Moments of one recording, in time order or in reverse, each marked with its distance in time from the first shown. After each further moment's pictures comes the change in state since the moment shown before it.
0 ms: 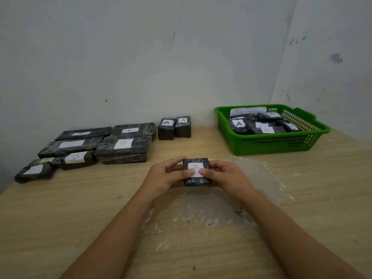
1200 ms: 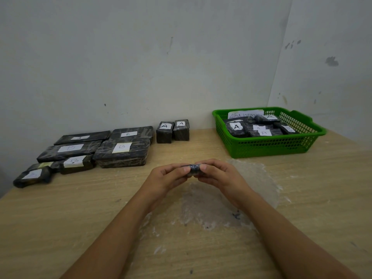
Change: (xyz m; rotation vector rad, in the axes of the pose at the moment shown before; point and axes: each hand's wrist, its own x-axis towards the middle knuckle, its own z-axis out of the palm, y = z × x) left_hand -0.007 0.008 0.005 0.020 -0.070 0.035; right_hand -0.006 -0.009 0.002 0.080 -0.041 -0.090
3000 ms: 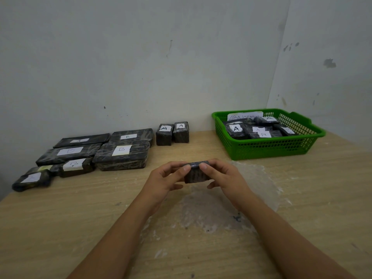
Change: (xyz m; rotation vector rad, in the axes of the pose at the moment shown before) left_hand 0.000 0.002 0.002 0.084 0.111 0.018; right_hand -0.002 -0.004 0.000 -0.241 0.075 -0.084
